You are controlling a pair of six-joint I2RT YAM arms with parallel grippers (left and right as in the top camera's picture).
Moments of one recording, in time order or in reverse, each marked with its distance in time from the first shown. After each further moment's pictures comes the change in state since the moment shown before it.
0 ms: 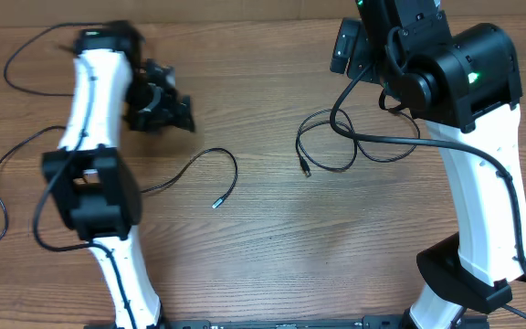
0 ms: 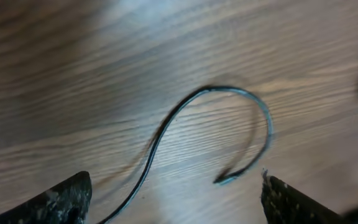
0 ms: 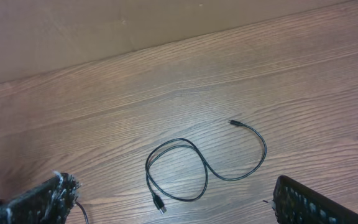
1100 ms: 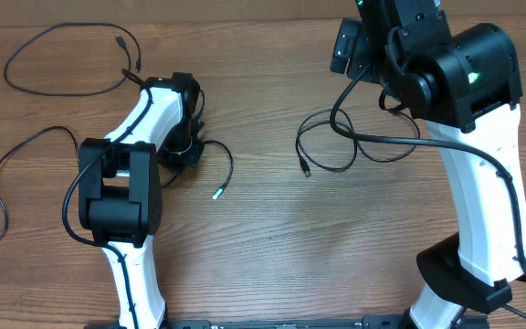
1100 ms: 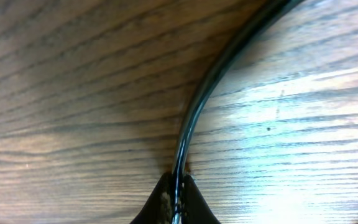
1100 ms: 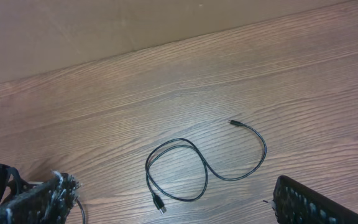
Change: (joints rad) left arm -0.137 -0.034 -0.447 0.291 -0.386 -0.048; right arm 0.000 0.000 0.000 0.000 0.000 0.000
